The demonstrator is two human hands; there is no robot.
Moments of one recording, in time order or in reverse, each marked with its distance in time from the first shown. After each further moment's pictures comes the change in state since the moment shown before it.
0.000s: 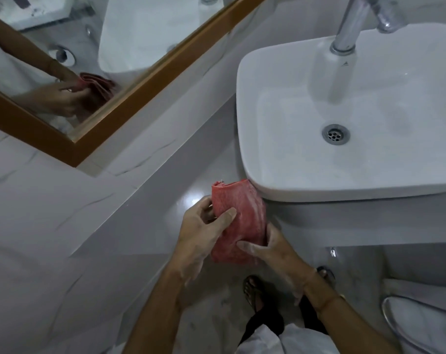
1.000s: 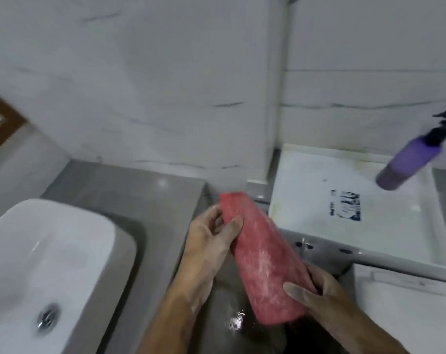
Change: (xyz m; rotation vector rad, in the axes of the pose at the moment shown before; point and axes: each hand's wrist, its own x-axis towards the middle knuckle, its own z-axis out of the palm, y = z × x) left_hand -0.178 0.042 0.482 0.422 -1.196 0.068; right_hand -0.376 0.087 -0.244 0.860 1.008 -0.438
